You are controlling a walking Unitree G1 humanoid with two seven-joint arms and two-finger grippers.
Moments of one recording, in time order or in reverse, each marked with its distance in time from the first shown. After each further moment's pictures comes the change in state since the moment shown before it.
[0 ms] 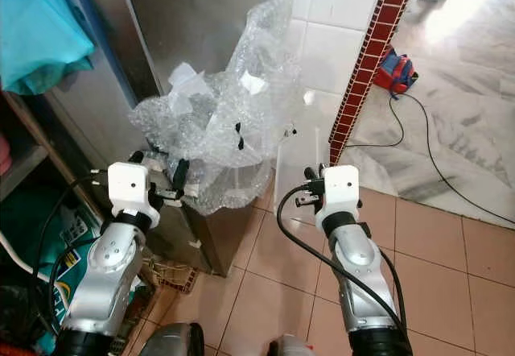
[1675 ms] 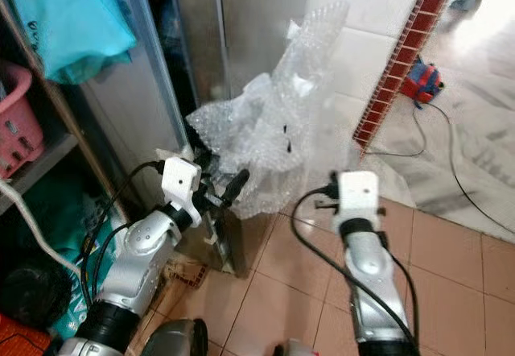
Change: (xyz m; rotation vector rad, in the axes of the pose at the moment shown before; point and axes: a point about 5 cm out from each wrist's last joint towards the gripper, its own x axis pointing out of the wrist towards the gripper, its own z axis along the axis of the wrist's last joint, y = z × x) left arm 0.018 -0.057 -0.006 -0.117 0.007 -0.471; right arm -0.015 -0.023 -0.002 -0.095 0.016 -0.207
